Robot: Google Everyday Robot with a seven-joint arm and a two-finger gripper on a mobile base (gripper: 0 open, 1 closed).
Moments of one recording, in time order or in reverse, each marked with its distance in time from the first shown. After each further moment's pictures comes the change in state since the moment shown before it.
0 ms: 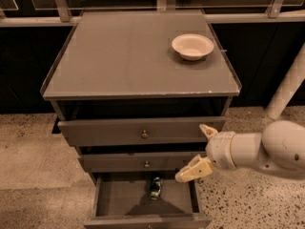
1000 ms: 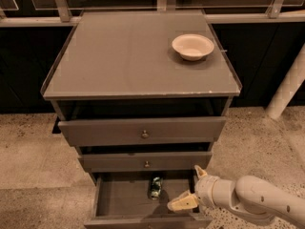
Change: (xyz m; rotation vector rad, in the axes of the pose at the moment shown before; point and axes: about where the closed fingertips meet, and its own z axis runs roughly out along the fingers) arm 0.172 0.016 0.115 0.054 0.012 0.214
